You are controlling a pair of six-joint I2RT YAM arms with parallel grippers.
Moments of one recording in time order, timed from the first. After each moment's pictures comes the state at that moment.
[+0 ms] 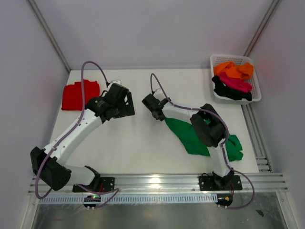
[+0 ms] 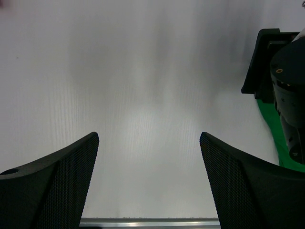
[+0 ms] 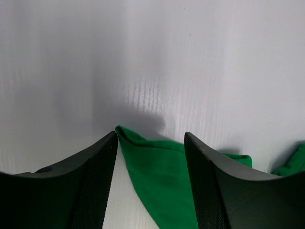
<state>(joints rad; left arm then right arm) -0.58 1.34 1.30 -0.90 -0.33 -0.62 0.77 2.10 1.50 -0.56 0.68 0.44</state>
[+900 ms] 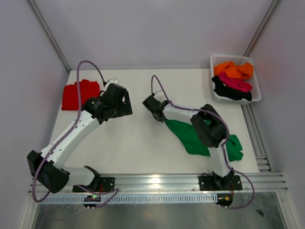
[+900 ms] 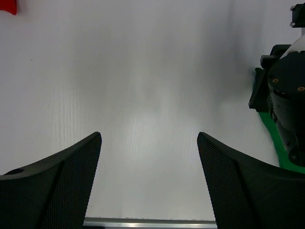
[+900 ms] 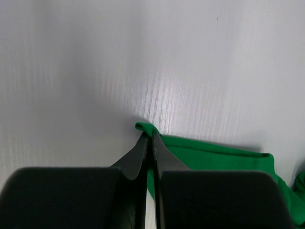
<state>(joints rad) -0.58 1.31 1.33 -0.93 -0.37 -0.62 0.78 2.09 1.45 -0.53 0.62 0.47</state>
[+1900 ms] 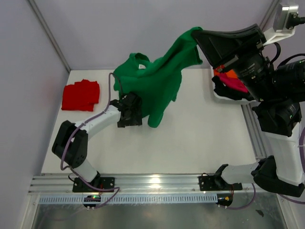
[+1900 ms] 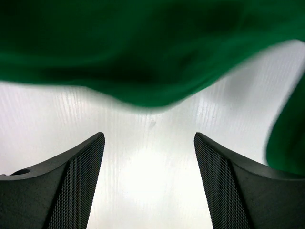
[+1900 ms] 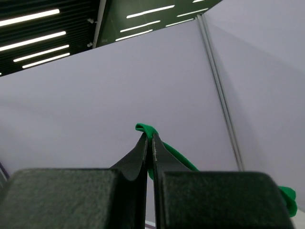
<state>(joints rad) -0.58 1.63 1.15 -0.71 -0.22 -0.64 0.77 1.31 2.19 -0.27 -0.14 0.51</state>
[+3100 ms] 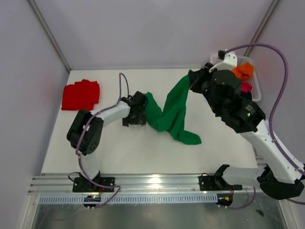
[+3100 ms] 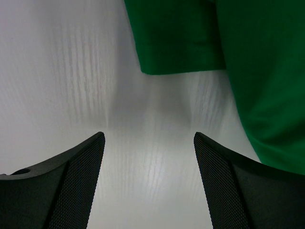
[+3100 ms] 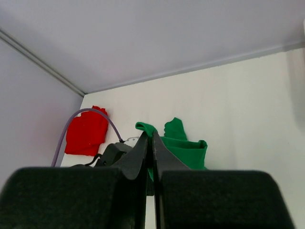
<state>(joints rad) -0.58 1.85 1.25 -0.67 -0.21 -0.61 0.76 1.17 1.62 -0.60 0.57 0.56</state>
